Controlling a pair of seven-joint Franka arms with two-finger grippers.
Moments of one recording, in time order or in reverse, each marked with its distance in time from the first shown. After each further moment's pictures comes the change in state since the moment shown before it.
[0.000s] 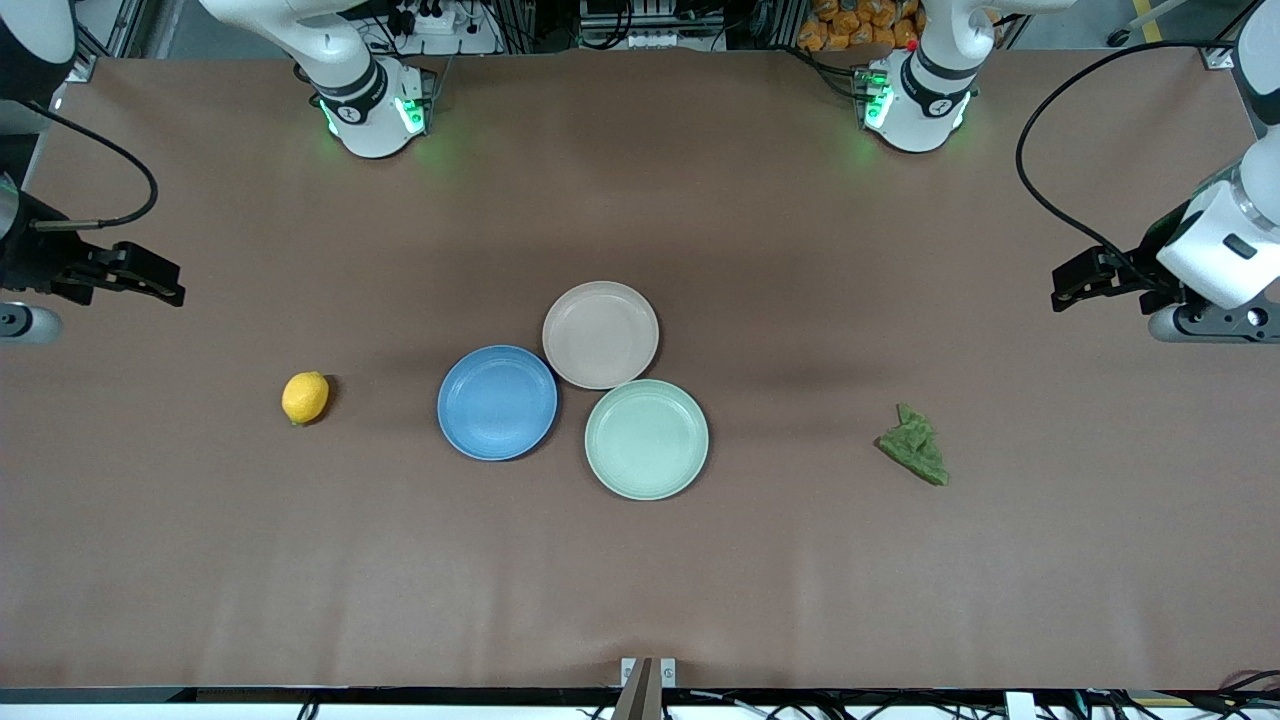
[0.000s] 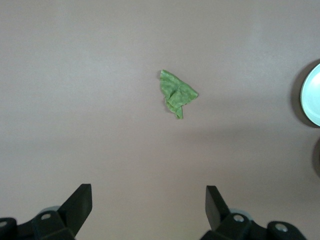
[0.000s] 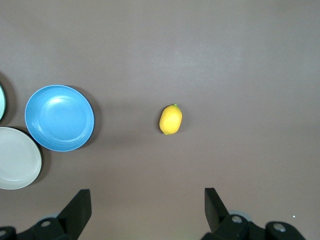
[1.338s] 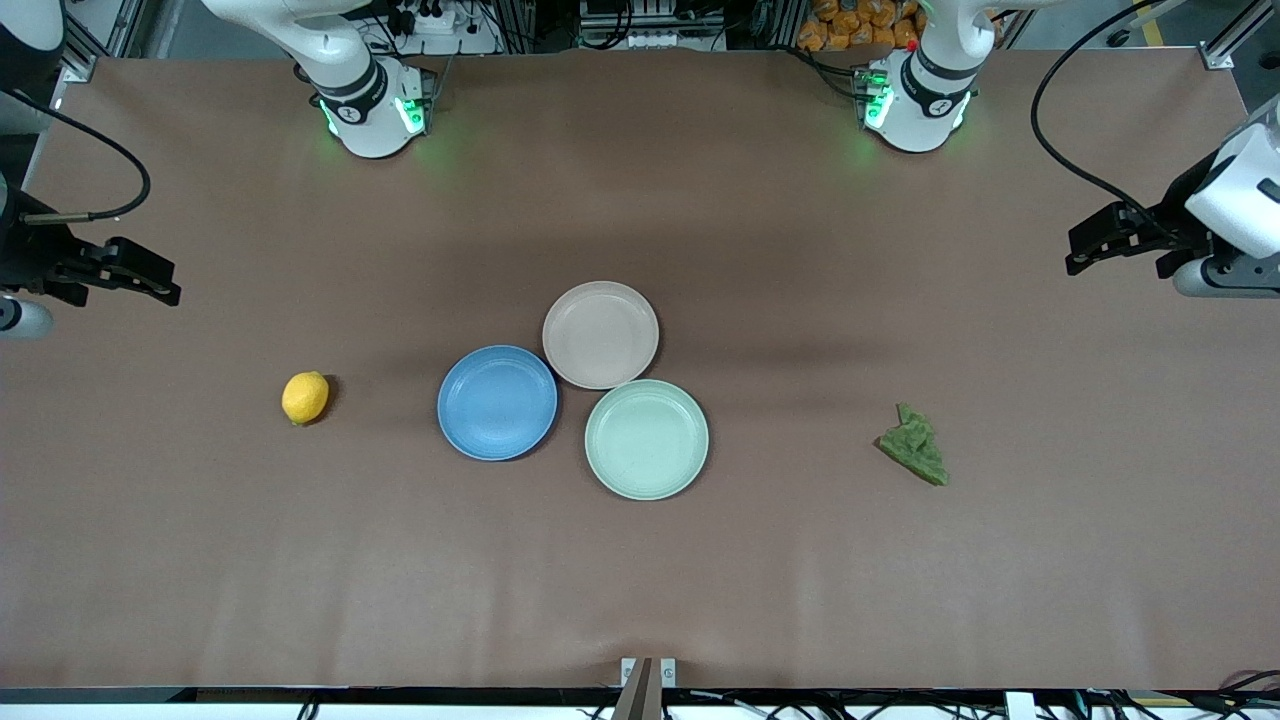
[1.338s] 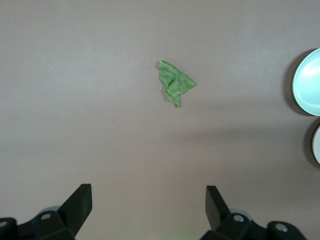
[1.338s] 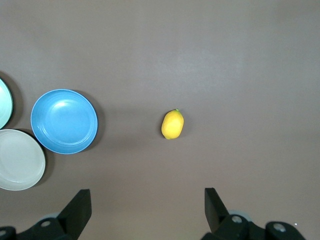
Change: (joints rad) left arm 0.165 -0.074 -0.166 -0.012 0.000 -0.056 0.001; right arm -0.086 -0.013 0.084 0.007 0.000 0.012 -0.011
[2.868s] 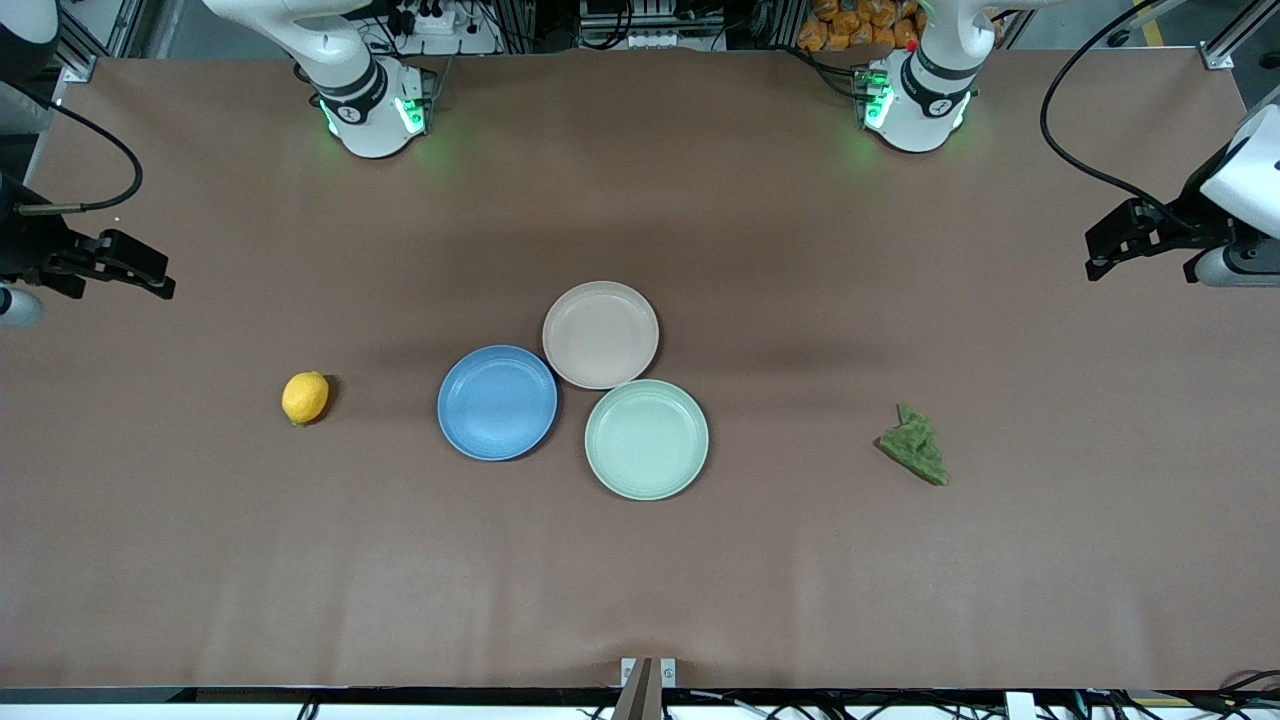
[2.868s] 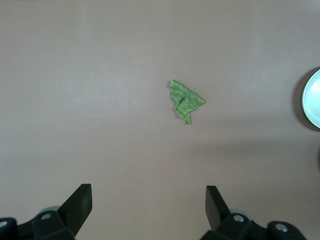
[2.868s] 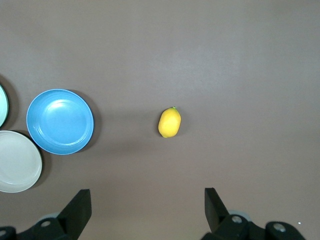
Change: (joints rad) left arm 0.000 -0.014 -0.012 -0.001 0.058 0.064 0.000; right arm -0.025 -0.060 0.002 -0.105 0.000 0.054 0.000
